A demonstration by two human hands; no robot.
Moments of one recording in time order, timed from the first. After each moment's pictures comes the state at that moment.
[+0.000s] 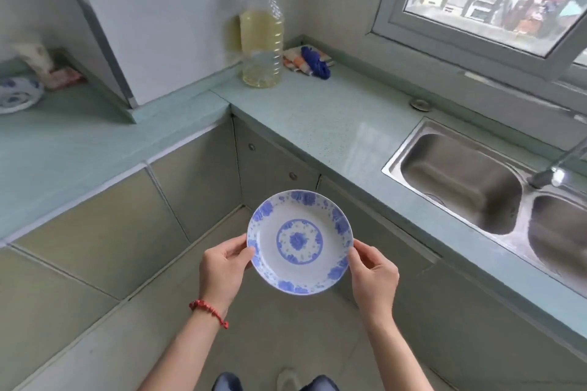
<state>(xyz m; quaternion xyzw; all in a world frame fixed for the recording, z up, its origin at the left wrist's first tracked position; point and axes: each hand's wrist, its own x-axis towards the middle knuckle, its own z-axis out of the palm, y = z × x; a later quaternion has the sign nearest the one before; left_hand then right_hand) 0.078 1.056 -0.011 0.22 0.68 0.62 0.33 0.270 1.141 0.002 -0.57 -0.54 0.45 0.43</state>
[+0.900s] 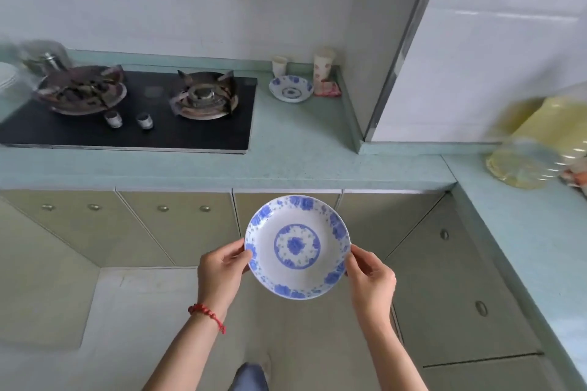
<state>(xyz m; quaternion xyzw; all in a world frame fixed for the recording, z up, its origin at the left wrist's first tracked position) -0.118 0.915 -0.017 -0.08 0.73 0.68 0.04 -0.049 1.111 0.003 -0.32 -0.74 0.57 0.18</state>
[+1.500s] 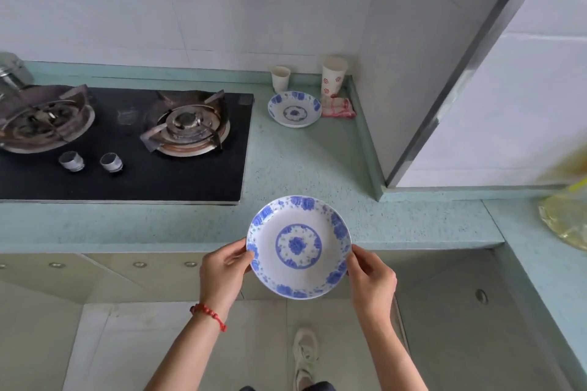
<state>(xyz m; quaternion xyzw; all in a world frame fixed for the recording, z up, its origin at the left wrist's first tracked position) -0.324 0.964 -0.025 -0.10 0.73 0.67 0.05 -0.260 1.161 -0.016 -0.33 -0.75 0.55 0.18</state>
